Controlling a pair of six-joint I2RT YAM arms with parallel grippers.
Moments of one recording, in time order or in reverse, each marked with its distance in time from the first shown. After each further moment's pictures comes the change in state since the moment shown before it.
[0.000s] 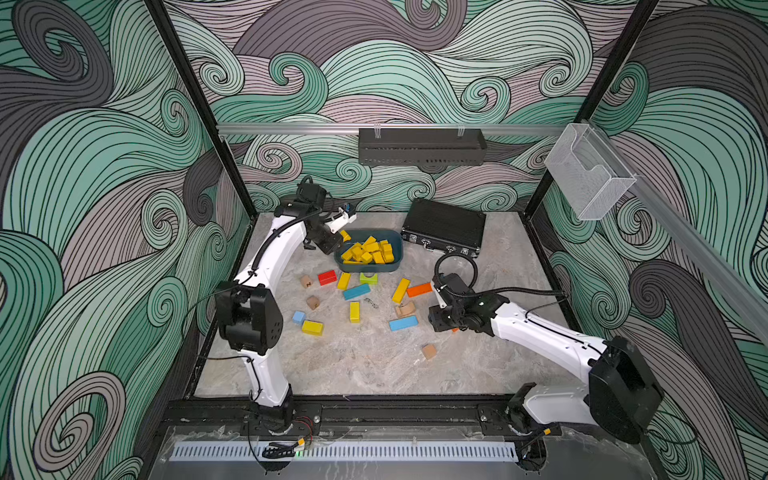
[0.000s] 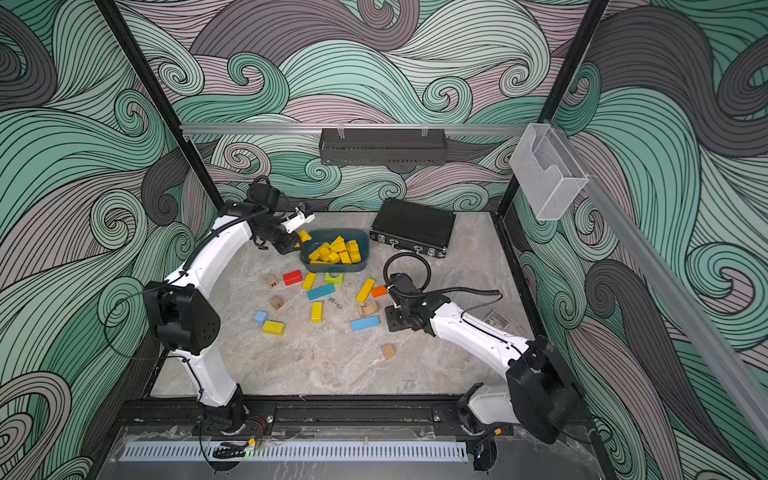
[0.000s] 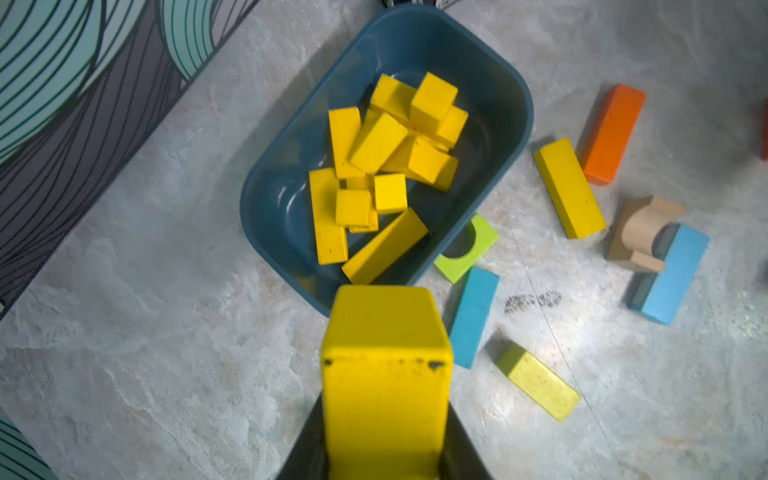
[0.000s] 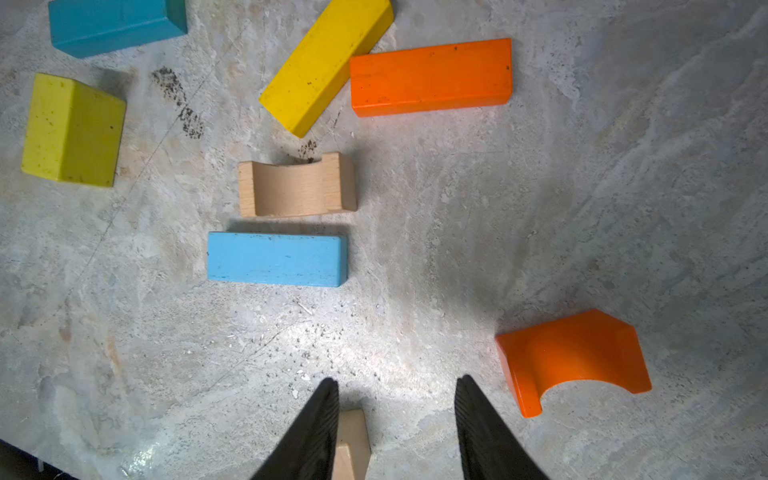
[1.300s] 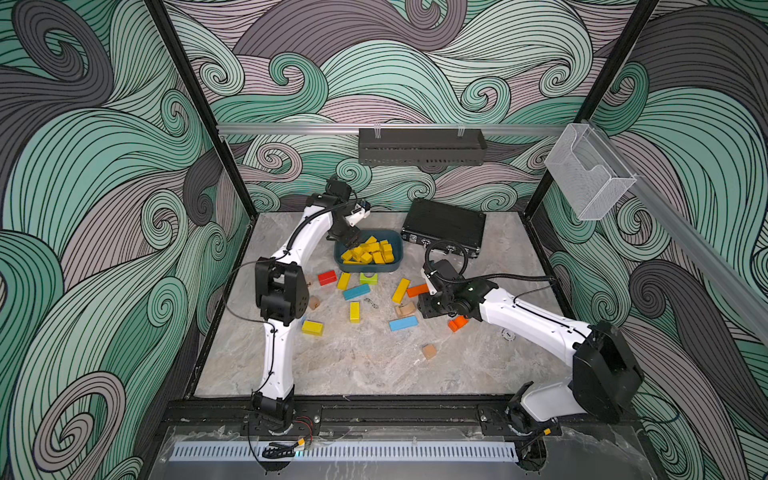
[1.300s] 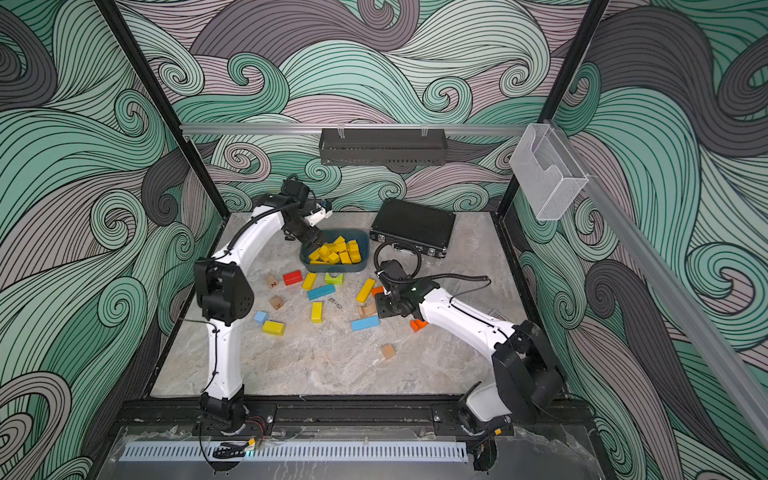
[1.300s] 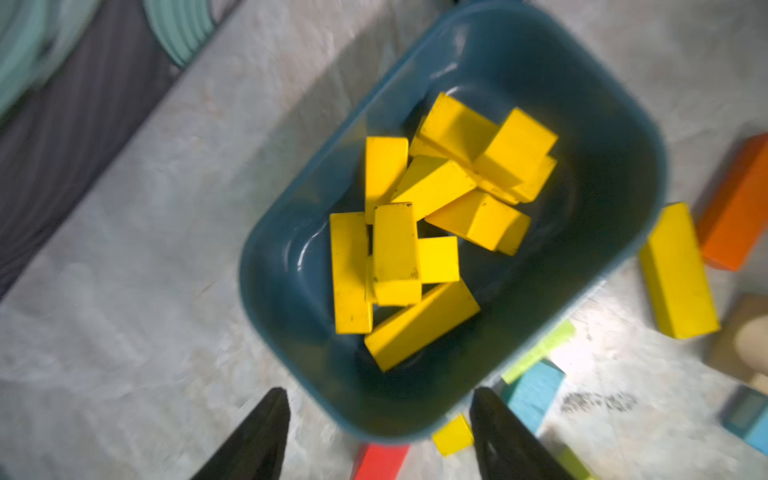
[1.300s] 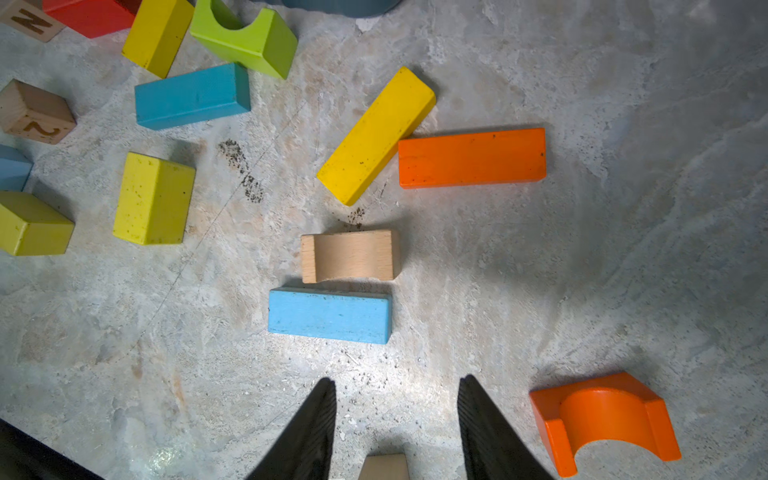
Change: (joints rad) left arm -0.078 0.172 0.228 -0.055 -0.144 -0.127; right arm 0.005 0.124 0.175 -0.014 -0.026 0.005
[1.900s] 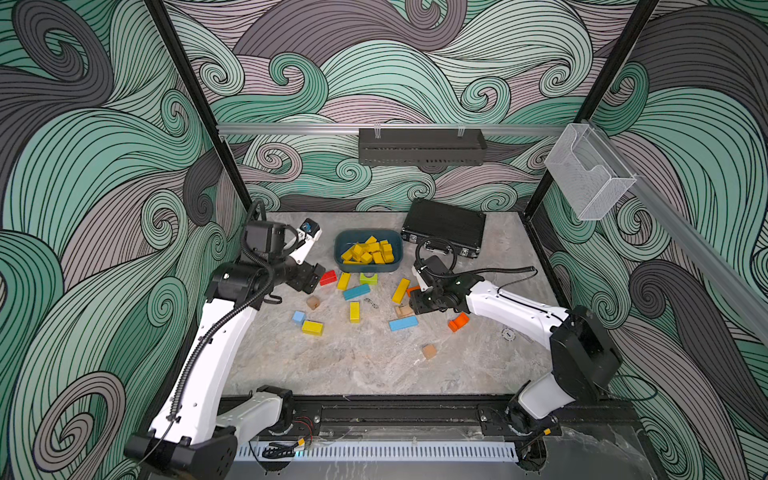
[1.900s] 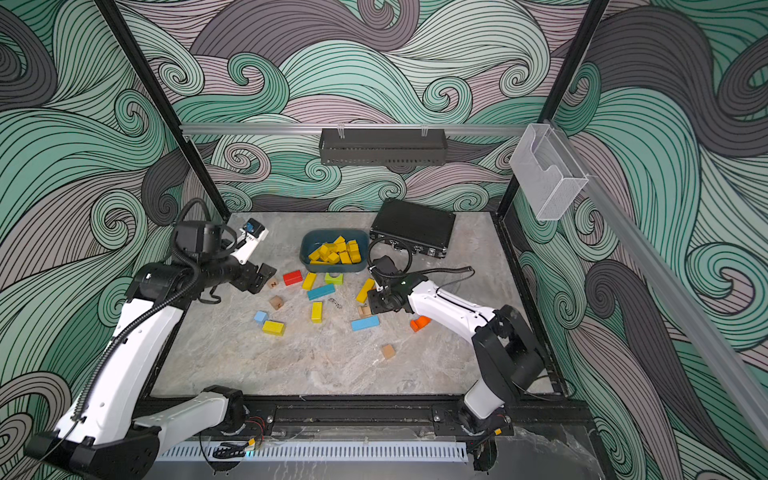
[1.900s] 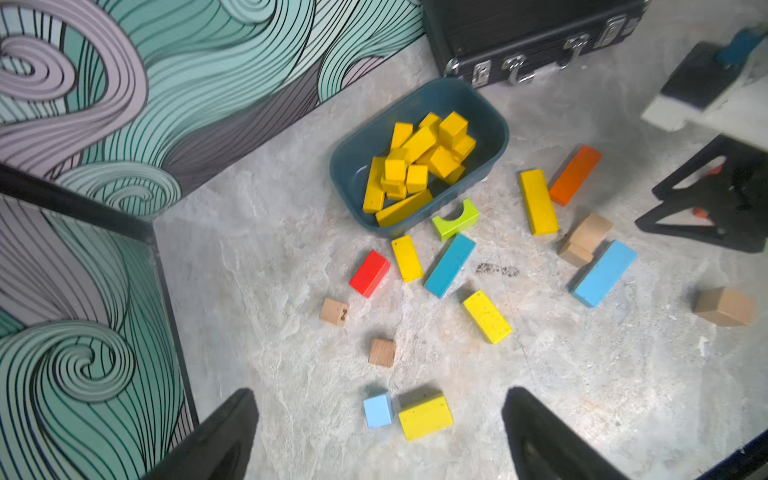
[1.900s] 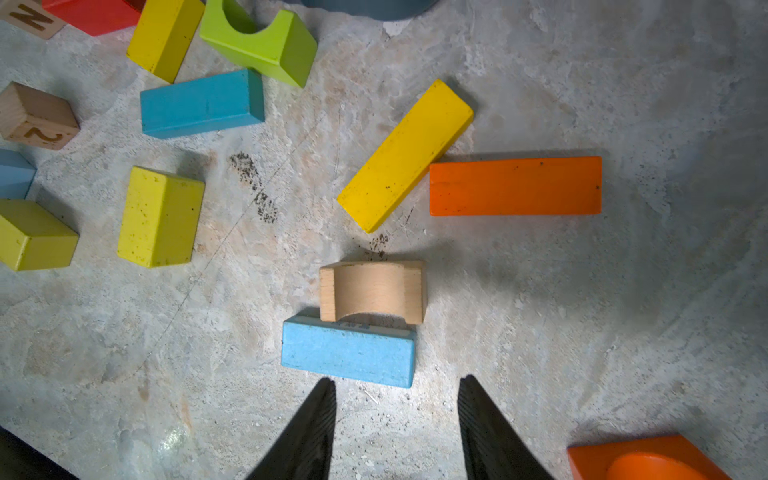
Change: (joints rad) left arm 0.118 -1.025 -0.800 0.070 -0.010 -0.093; right arm 0.001 0.122 0.065 0.047 -0.037 -0.008
